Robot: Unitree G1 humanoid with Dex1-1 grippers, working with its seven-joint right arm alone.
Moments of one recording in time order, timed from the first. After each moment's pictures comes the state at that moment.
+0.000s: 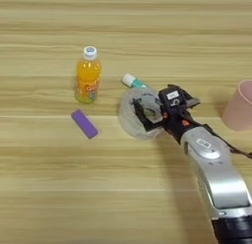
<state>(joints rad) 0.01 -0.26 -0.01 -0.22 -0.07 0.36 0.27</state>
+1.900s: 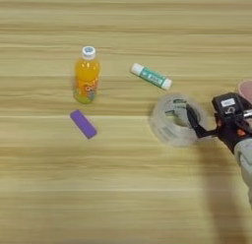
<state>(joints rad) 0.10 -0.40 -0.18 -0.23 -0.04 0.32 0.30</state>
